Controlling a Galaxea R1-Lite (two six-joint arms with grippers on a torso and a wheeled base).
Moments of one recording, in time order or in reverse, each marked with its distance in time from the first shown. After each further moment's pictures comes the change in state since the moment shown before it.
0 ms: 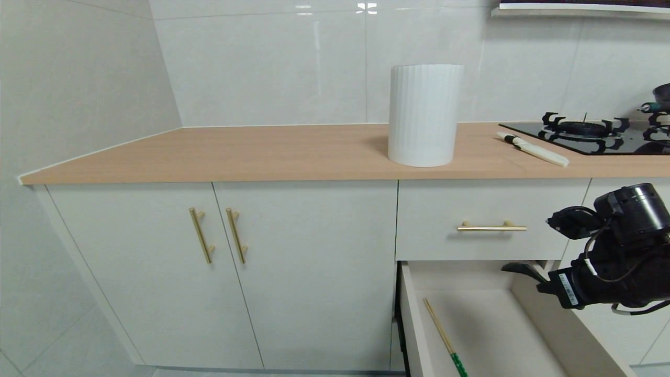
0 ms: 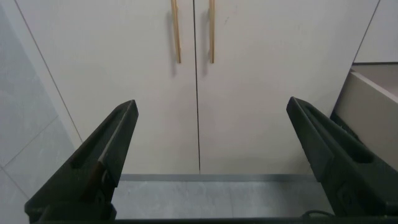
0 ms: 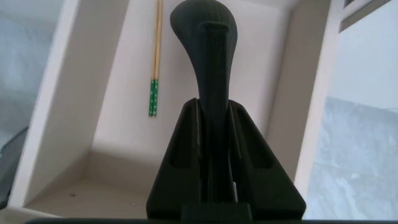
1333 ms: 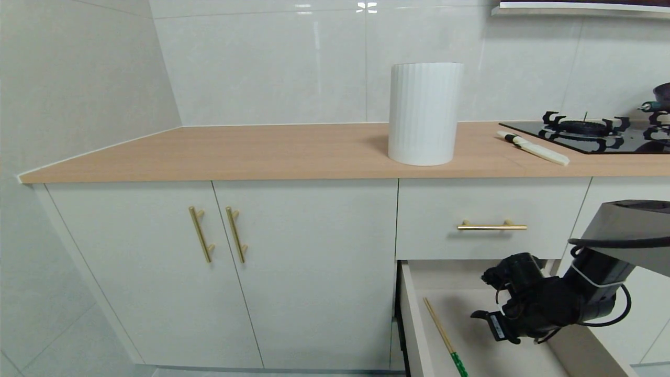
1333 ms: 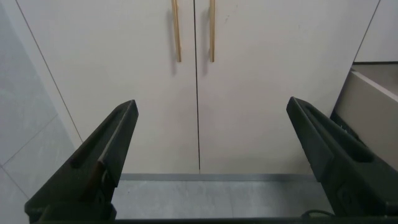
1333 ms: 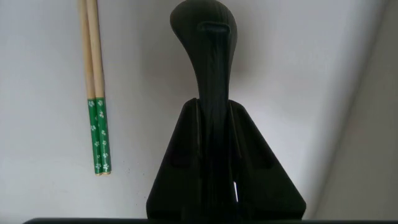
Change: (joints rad) left arm 0.000 0.000 0.000 0.000 0.000 0.000; right arm 0.024 0.706 -0.030 -0.455 -0.095 0.045
